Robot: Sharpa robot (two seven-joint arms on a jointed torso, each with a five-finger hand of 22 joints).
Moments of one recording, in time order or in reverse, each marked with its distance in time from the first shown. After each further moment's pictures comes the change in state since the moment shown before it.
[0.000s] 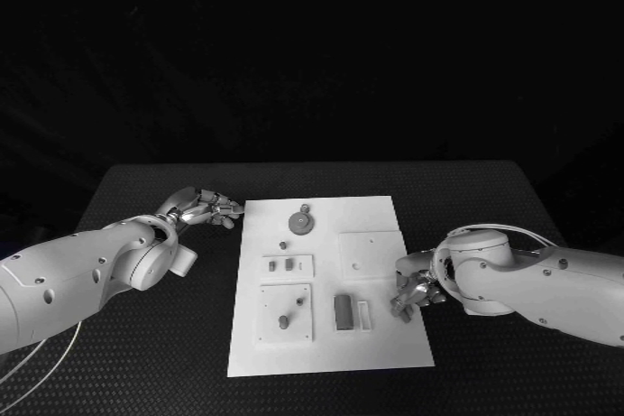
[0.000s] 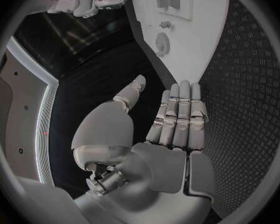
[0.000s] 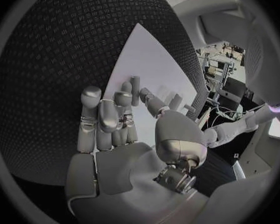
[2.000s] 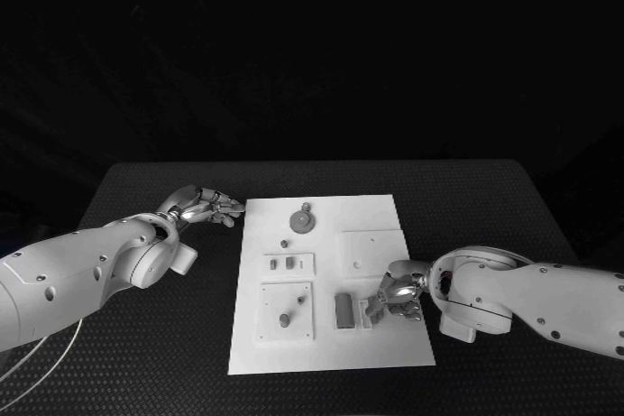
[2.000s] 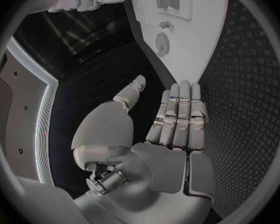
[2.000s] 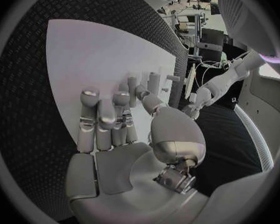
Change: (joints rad) left arm 0.000 -0.002 0.000 -0.001 0.000 0.002 -0.001; left_hand -0.003 0.003 0.000 0.000 0.000 0.000 0.000 0.000 -0.001 0.000 0.000 0.000 -0.001 0.000 0.000 -0.004 0.005 0.000 0.000 0.000 0.000 0.000; right arm -0.036 0.006 -0.031 0.017 0.444 -0.325 0.035; right_hand 0.149 0.091 -0.031 -0.011 0.001 -0.011 0.002 -0.024 -0.004 -0.006 0.009 0.000 -0.003 -0.023 0.006 -0.012 -0.008 0.000 -0.018 0.011 0.004 0.000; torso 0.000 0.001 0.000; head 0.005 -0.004
